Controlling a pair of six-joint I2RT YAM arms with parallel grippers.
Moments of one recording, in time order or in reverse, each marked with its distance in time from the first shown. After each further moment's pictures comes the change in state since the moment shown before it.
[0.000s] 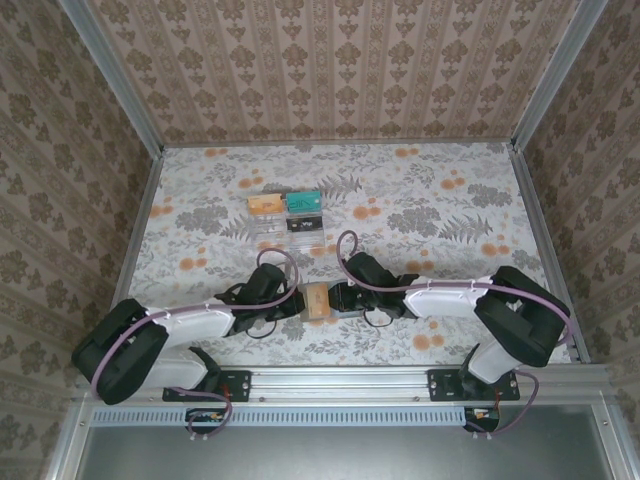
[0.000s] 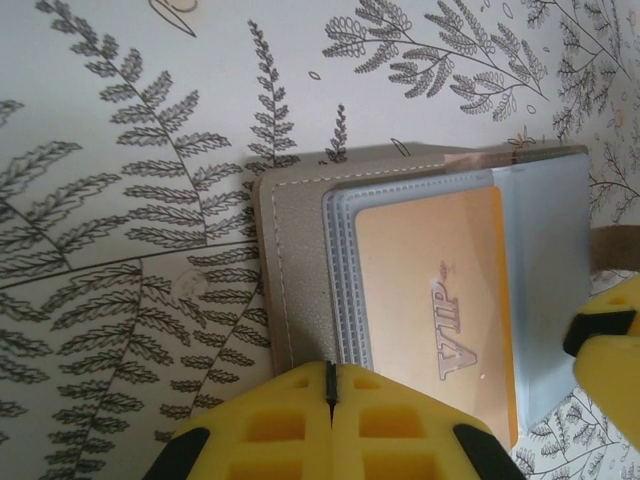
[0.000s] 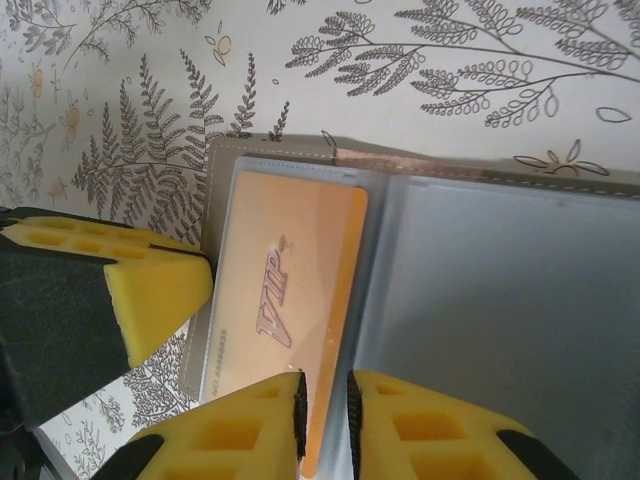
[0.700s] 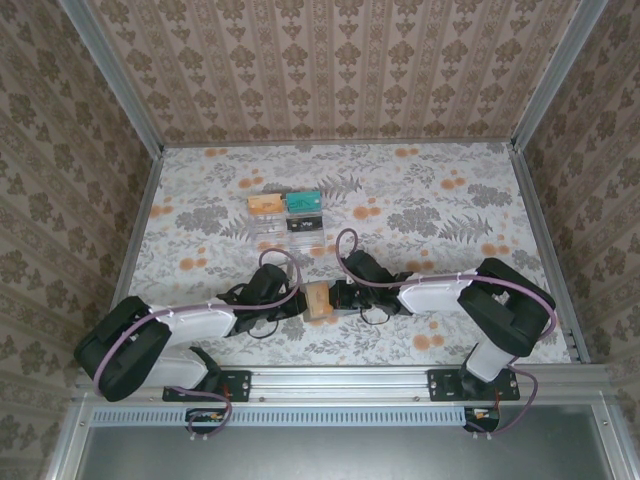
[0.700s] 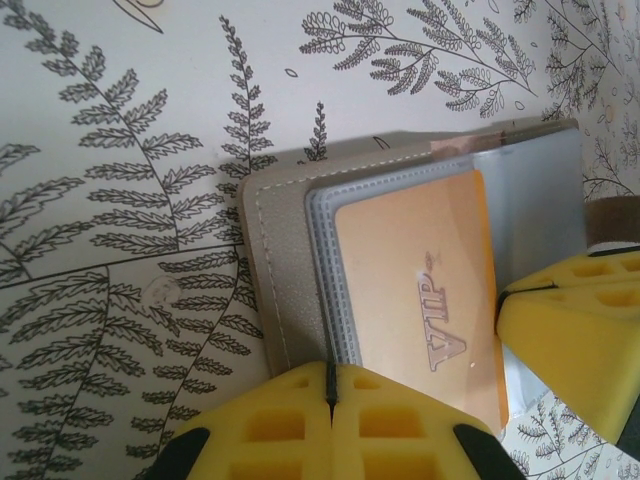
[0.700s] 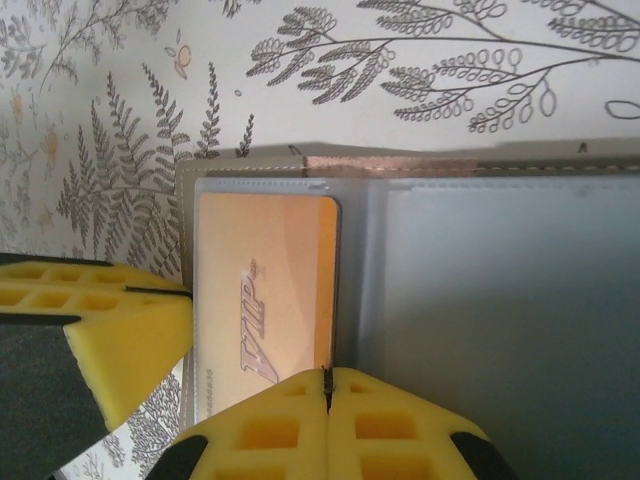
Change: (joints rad) left arm -0.013 0.018 0.000 0.030 -0.001 -0.001; right arm -0.028 0.077 0.007 0.066 -0.042 0.064
